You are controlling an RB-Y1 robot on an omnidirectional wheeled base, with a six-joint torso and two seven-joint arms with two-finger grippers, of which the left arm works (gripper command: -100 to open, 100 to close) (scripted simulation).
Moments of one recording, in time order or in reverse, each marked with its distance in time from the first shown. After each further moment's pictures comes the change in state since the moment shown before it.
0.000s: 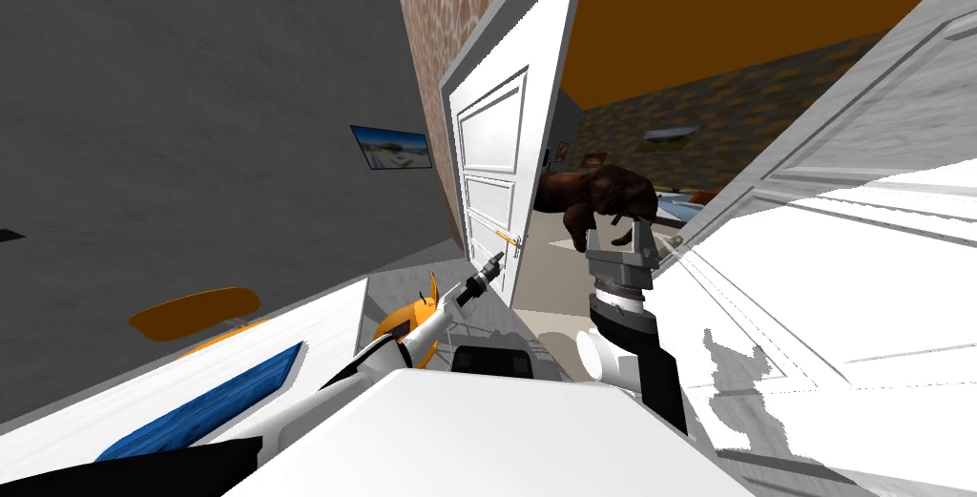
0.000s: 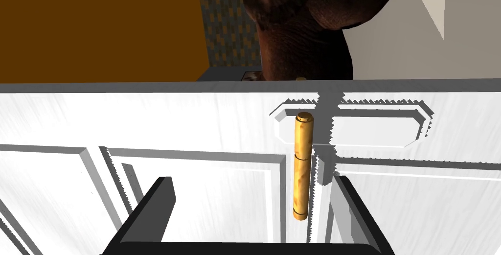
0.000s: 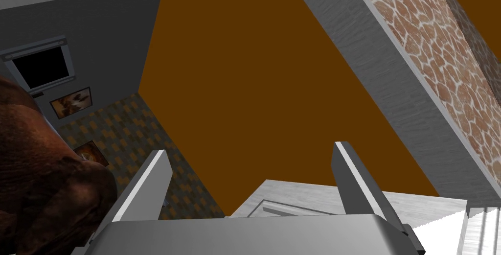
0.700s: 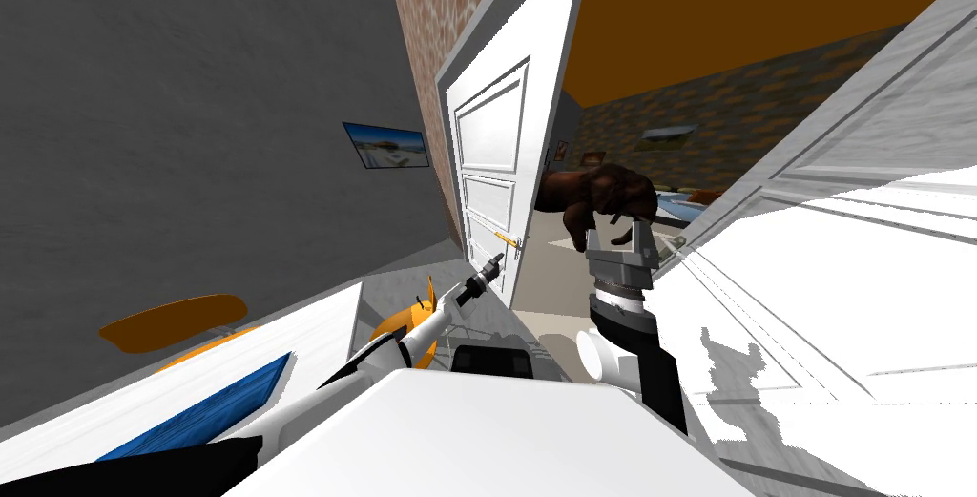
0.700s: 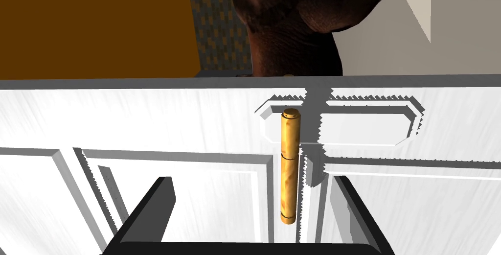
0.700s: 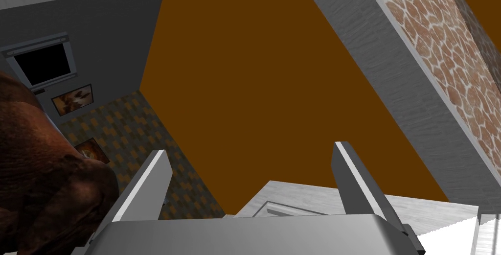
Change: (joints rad) arm -0.008 0.010 -0.015 0.012 -0.001 0.011 0.018
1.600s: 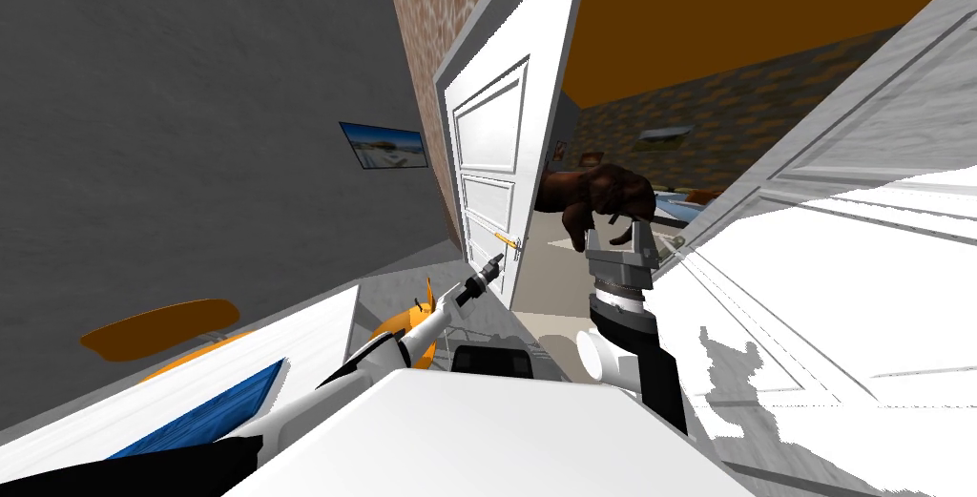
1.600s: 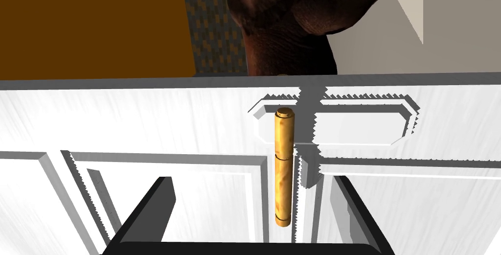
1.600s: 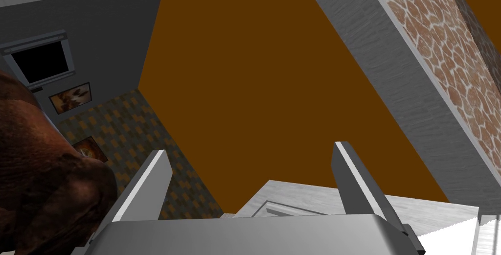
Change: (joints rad) arm -0.005 0.008 -0.011 0.006 -0.001 0.011 0.012
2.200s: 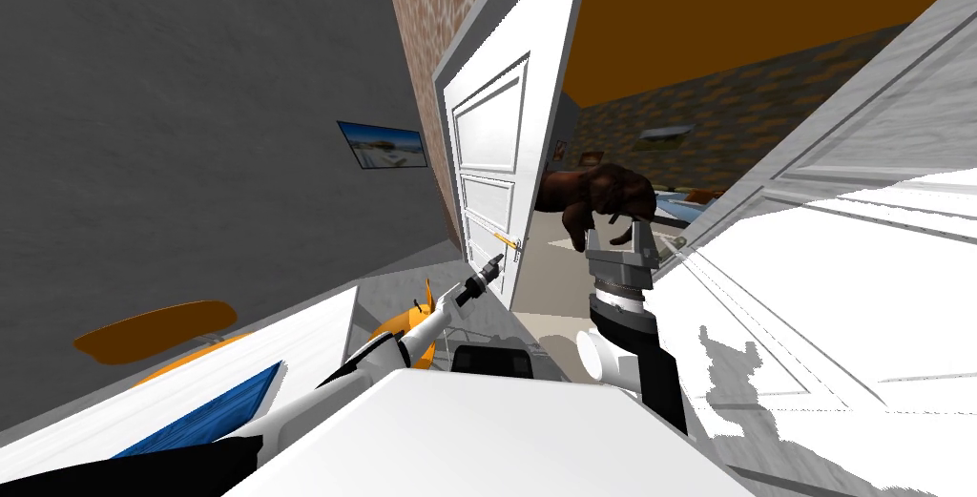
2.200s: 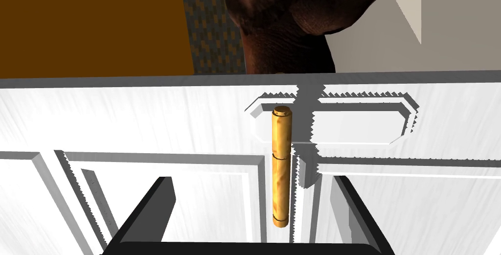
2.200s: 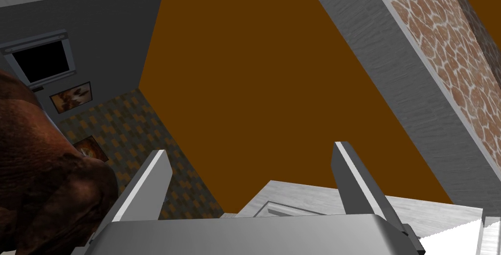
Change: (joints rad) arm 0.000 0.002 -0.002 0.001 0.000 0.001 0.002
